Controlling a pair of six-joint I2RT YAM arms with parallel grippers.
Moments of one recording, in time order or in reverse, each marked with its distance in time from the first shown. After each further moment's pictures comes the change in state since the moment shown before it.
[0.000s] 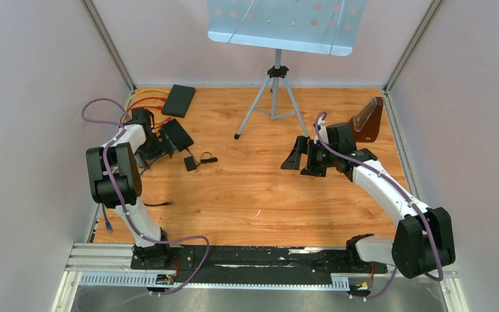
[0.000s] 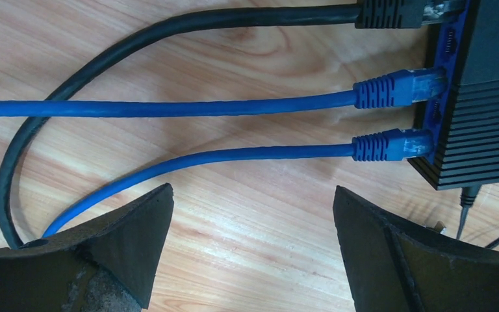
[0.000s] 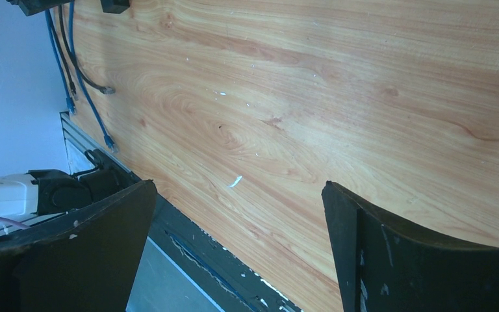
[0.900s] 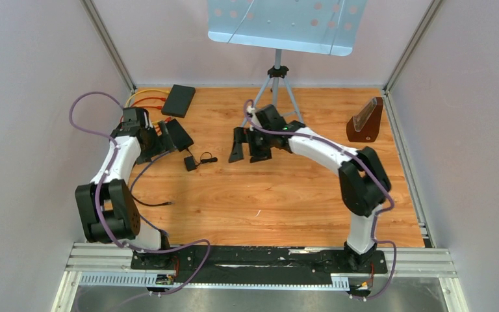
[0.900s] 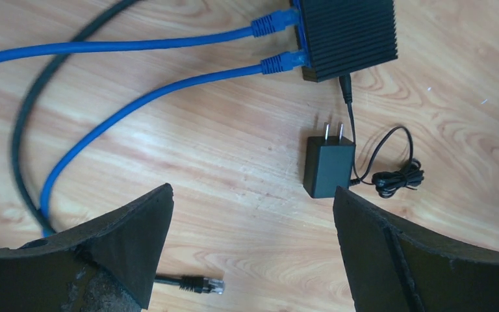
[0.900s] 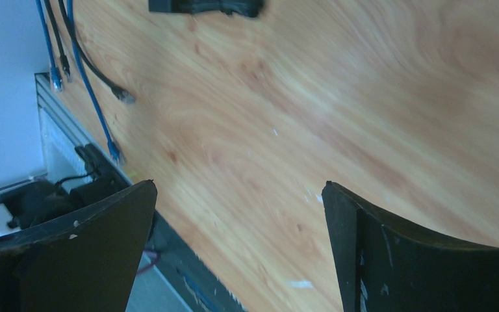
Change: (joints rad) left arm -0.031 -0.319 -0.110 -0.013 0.135 0.023; right arm 0.346 0.588 0.544 0.002 0.077 0.014
